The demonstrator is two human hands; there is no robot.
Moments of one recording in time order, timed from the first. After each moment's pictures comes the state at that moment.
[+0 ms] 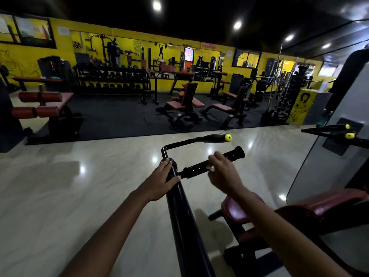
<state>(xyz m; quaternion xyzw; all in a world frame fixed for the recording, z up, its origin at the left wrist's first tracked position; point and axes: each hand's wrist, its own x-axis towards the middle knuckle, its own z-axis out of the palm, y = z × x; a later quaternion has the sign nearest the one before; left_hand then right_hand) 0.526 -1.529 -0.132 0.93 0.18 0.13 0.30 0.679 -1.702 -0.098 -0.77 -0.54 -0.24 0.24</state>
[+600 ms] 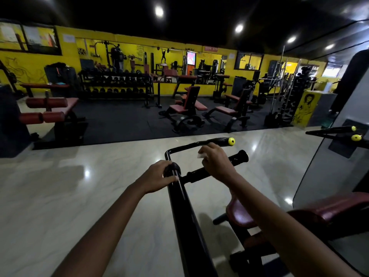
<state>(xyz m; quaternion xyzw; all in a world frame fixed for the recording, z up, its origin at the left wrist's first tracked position) 0.517 -1.512 -0.095 0.92 0.16 0.17 0.31 0.682 -1.663 -0.063 -0.77 -0.55 -0.19 0.27</state>
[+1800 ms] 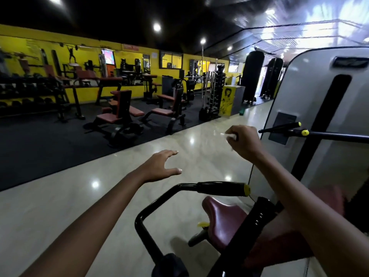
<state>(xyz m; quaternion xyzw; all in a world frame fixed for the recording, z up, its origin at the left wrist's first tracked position) 0.790 -1.357 -0.042 0.94 -0.09 0.11 0.30 0.862 -1.623 0.035 -0.89 -0.26 -0.29 0.24</state>
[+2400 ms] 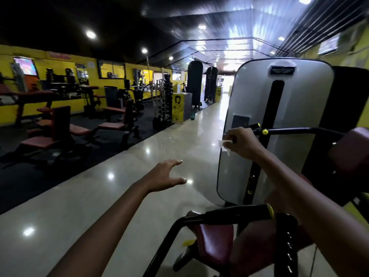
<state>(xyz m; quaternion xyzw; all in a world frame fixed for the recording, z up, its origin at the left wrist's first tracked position) 0.915 -1.344 -0.039 0.91 -0.25 0.05 0.32 0.903 -1.613 0.055 -0.94 -0.11 -0.26 0.19</state>
